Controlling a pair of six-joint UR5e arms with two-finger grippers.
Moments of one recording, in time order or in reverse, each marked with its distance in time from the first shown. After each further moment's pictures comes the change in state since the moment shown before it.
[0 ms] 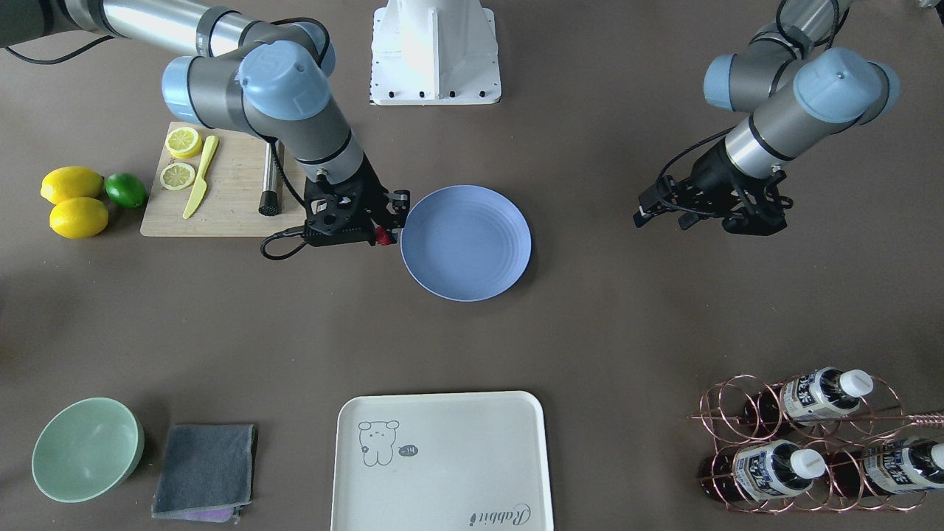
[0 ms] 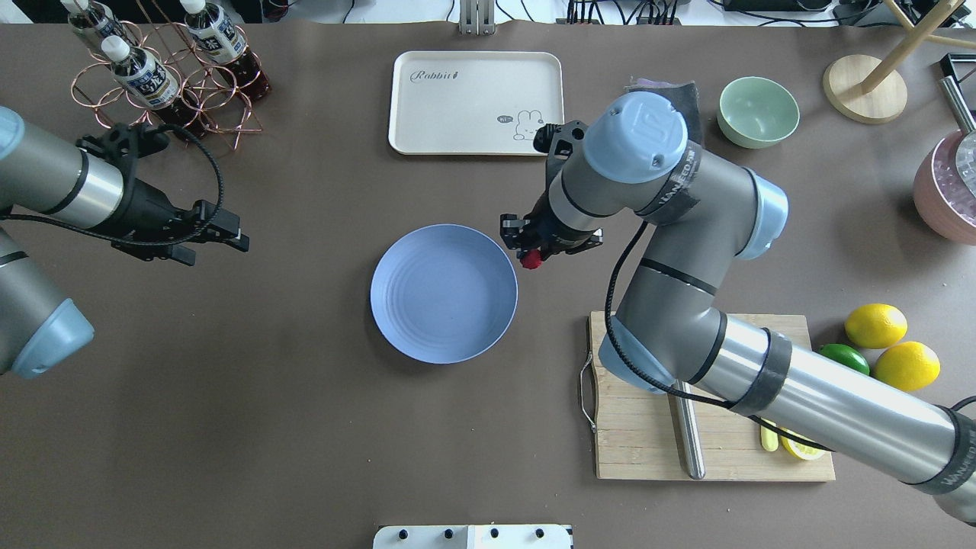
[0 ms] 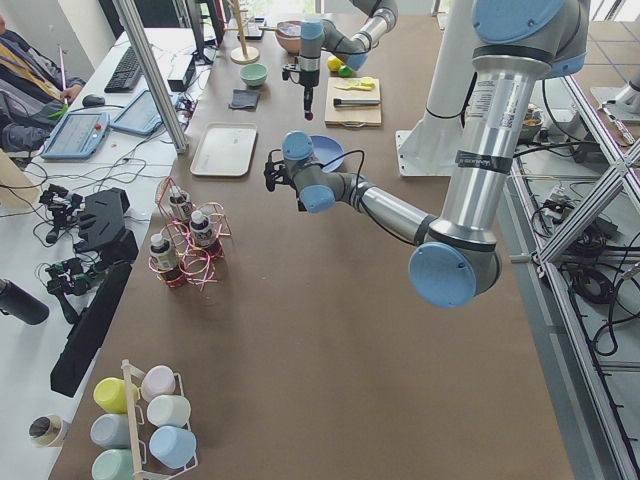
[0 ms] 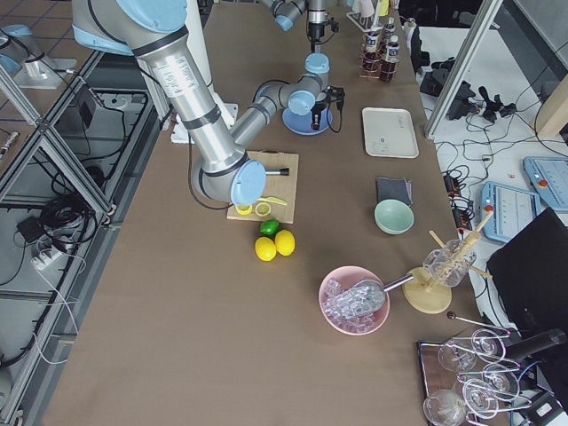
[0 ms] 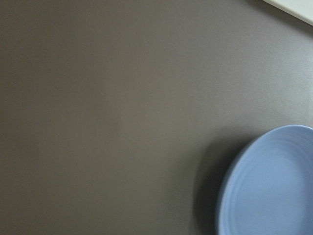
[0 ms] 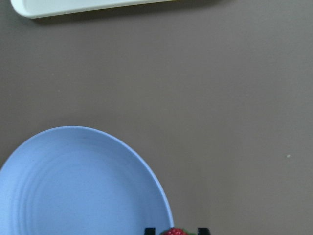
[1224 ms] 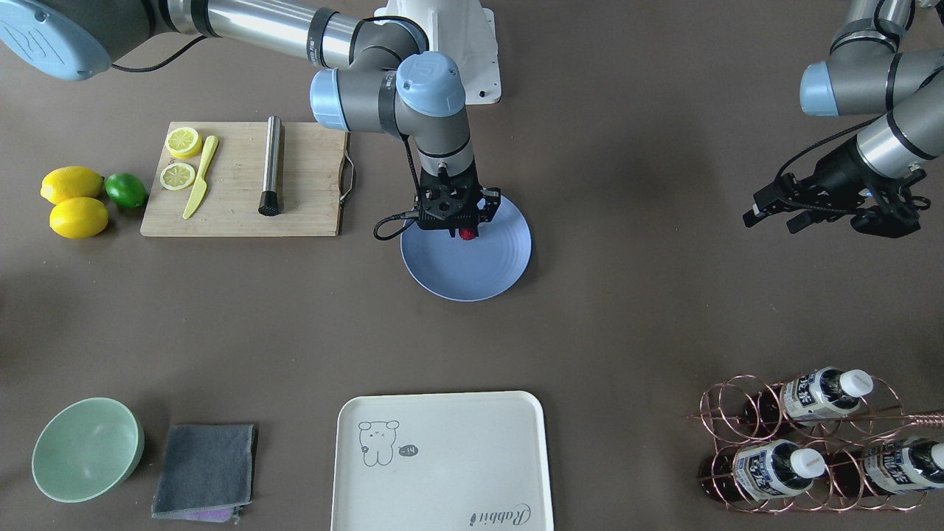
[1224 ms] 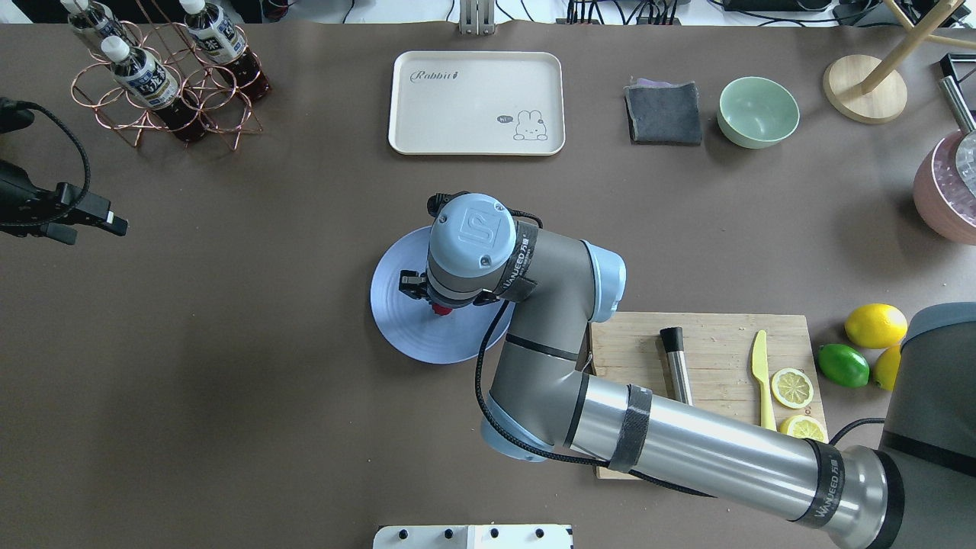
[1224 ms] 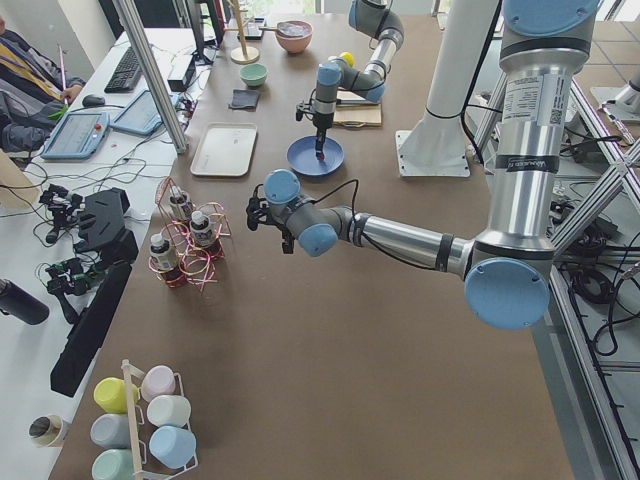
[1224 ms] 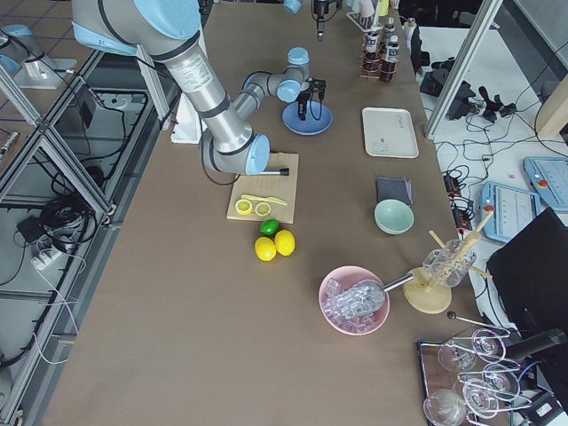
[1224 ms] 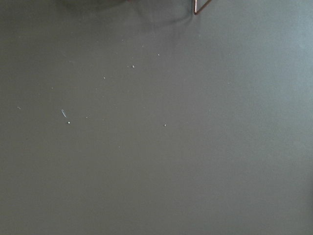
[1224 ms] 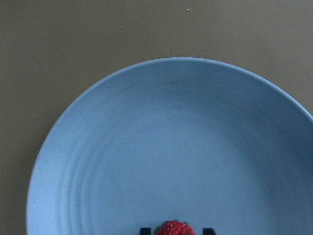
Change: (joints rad) left arm -0.189 0.107 0.050 -0.001 -0.129 0.259; right arm -0.153 0.174 -0.231 0.044 -0.176 0.125
